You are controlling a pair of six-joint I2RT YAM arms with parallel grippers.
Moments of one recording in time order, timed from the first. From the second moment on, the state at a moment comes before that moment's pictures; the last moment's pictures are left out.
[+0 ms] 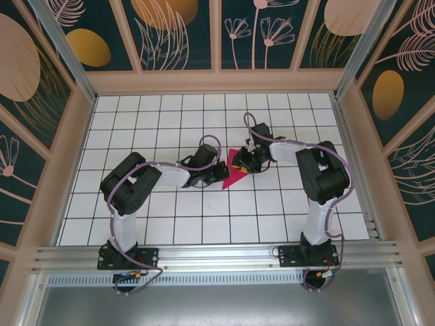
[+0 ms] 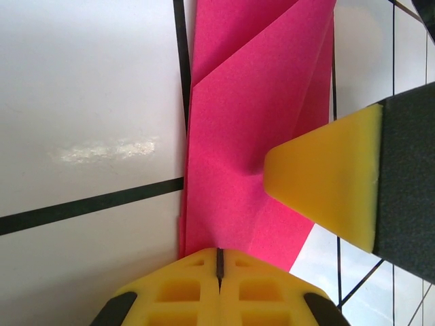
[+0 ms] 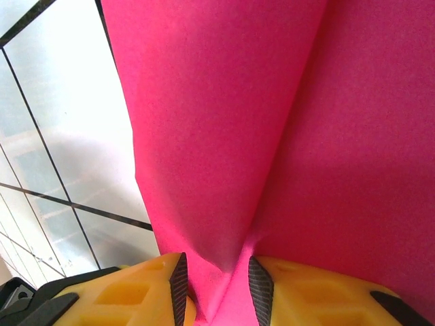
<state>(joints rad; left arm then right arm) -0.72 1.95 0.96 0.21 0.29 -0.90 0.42 1.92 1.10 -0.35 -0.51 0.70</state>
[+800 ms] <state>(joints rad) -0.72 1.96 0.97 0.18 0.30 -0.91 0.39 1.87 1.07 -0.25 -0.65 0.58</state>
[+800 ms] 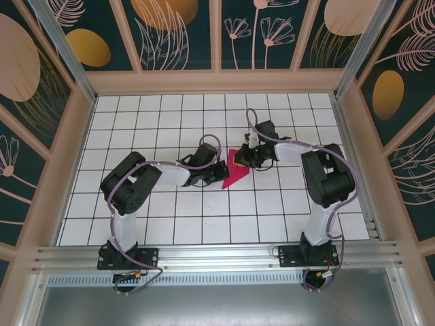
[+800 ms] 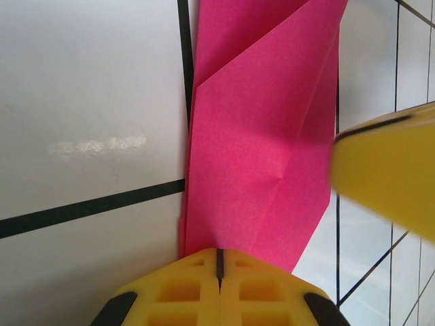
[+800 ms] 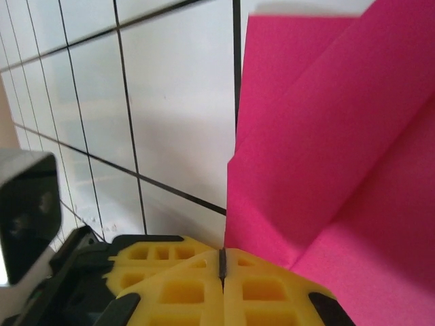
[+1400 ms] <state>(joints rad) -0.72 1.97 1.00 0.15 0.30 -0.91 0.36 1.98 1.10 -0.25 -0.68 0.48</state>
